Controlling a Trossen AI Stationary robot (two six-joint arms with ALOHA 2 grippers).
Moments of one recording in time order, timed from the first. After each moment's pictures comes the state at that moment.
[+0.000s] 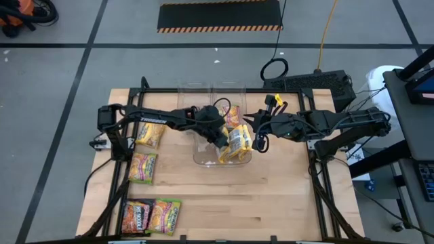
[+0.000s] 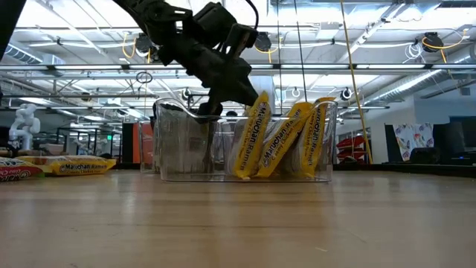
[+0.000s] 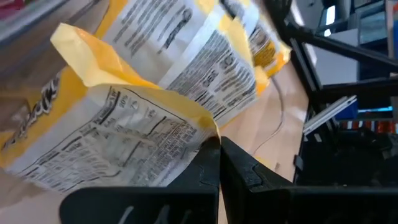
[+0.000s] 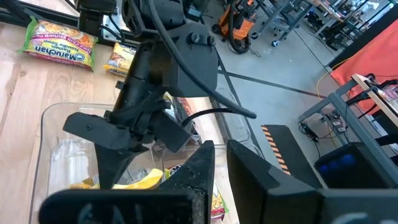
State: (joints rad) left arm 0.20 1.79 1.17 -0.10 0.45 -0.76; right arm 0.17 1.27 1.37 -0.65 0.63 -0.17
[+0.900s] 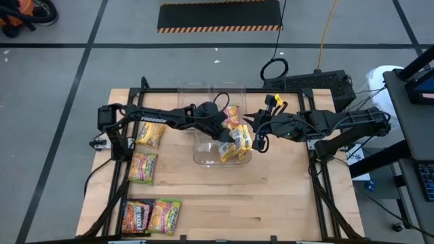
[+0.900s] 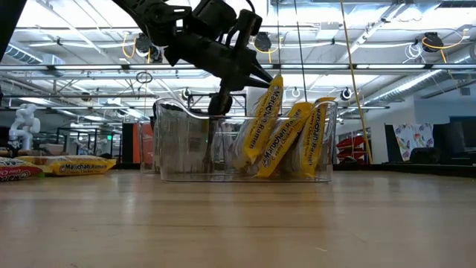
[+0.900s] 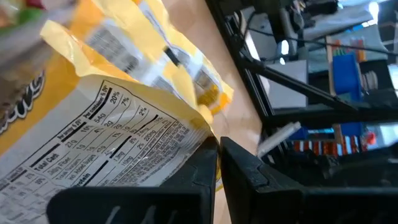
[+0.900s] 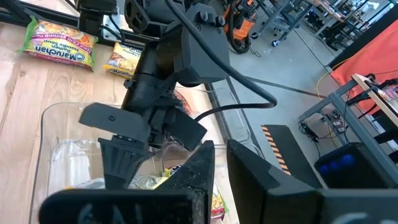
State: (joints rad) left arm 0.21 1.79 1.17 0.08 0.49 -0.93; right arm 0.17 1.27 1.37 -0.65 0.63 -0.17
